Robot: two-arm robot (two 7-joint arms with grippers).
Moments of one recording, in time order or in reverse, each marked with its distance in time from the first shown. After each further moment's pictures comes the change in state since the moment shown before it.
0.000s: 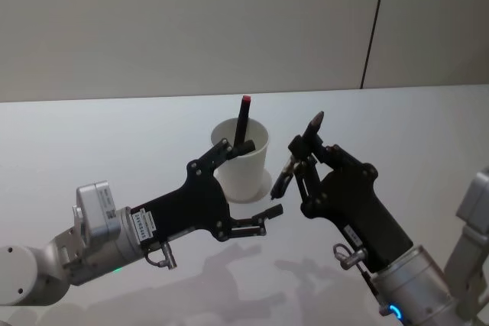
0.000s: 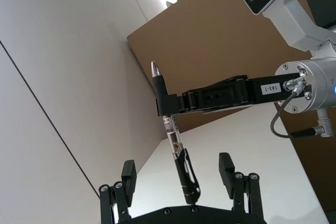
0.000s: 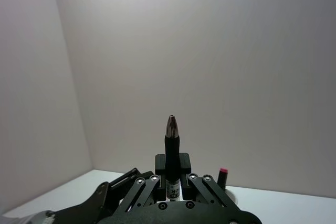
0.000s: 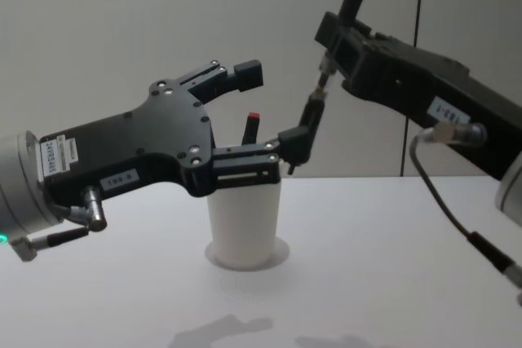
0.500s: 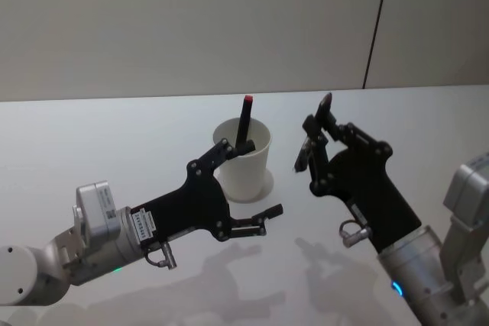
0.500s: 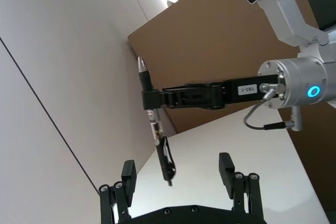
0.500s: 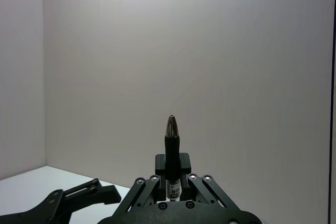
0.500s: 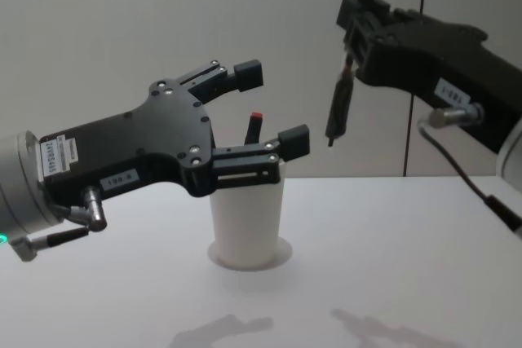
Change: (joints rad) left arm 0.000 0.000 0.000 0.000 0.000 0.000 0.000; right arm 0.043 -0.012 0.018 0.021 -0.211 -0.045 -0.106
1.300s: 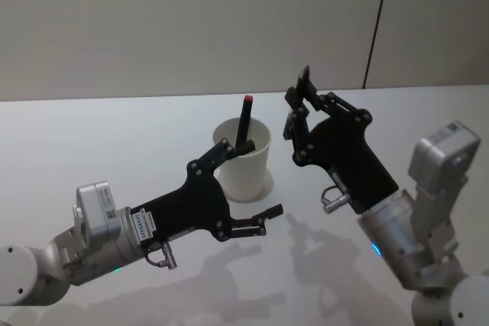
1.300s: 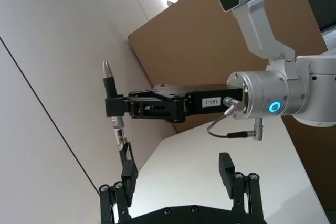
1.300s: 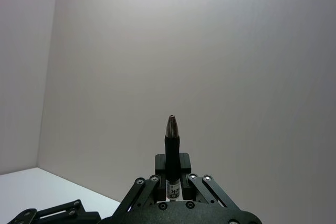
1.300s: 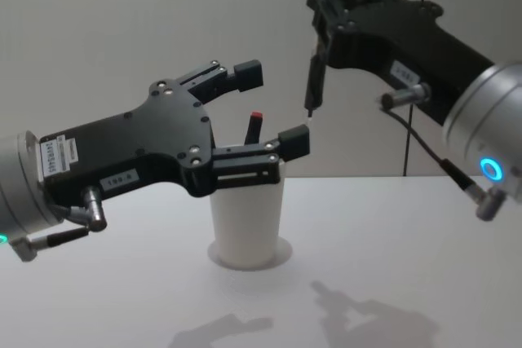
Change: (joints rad) left arm 0.000 0.000 0.000 0.000 0.000 0.000 0.000; right arm 0.143 -0.064 0.014 0.154 -0.092 -0.073 0.052
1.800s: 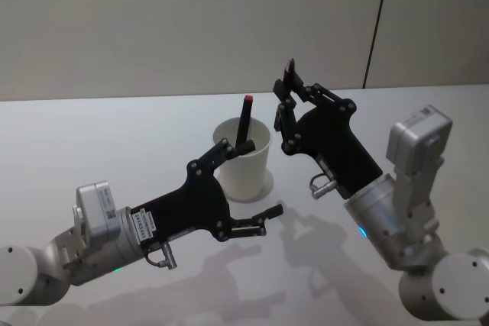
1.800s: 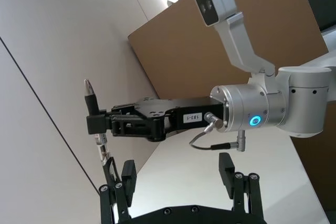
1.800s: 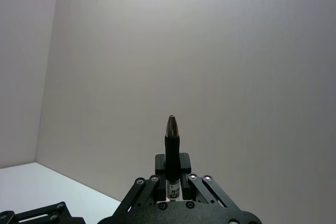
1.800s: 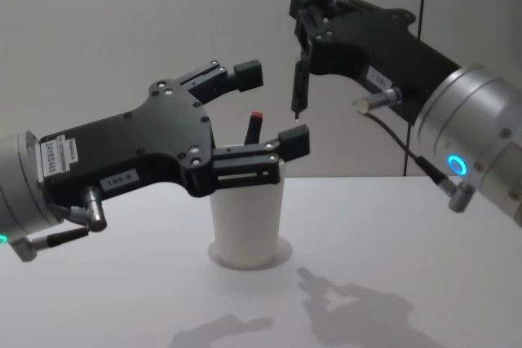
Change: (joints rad) left arm 0.000 0.000 0.000 0.000 0.000 0.000 0.000; right arm 0.084 -0.035 0.006 0.112 -0.017 -0.018 0.032
